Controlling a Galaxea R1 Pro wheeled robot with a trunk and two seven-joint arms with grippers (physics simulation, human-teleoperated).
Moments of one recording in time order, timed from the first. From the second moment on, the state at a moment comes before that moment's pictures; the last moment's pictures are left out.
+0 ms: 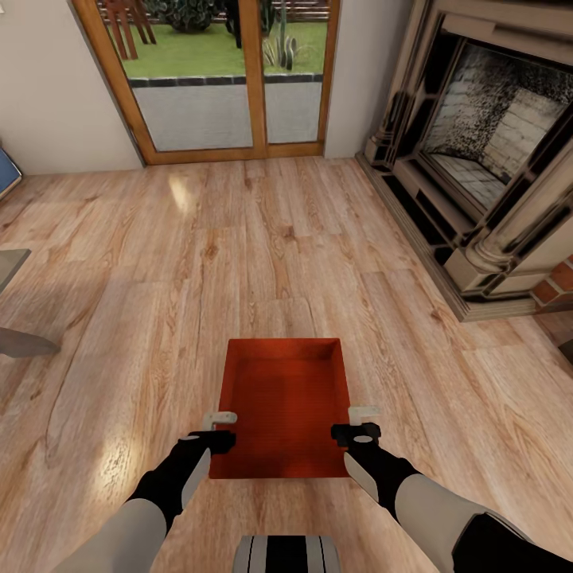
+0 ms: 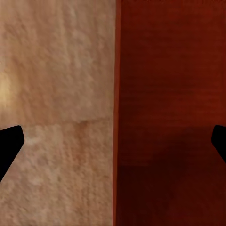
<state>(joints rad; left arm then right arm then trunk) -0.65 -0.08 -0.02 -0.55 0.04 0.34 0.11 -0.79 0.07 0.72 -0.28 -0.61 0.06 -0.39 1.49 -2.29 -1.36</state>
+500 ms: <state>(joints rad) -0.65 -0.09 -0.02 -0.55 0.06 0.34 0.10 -0.79 0.07 0.72 -0.28 -0.60 0.06 -0.38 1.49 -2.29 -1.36</state>
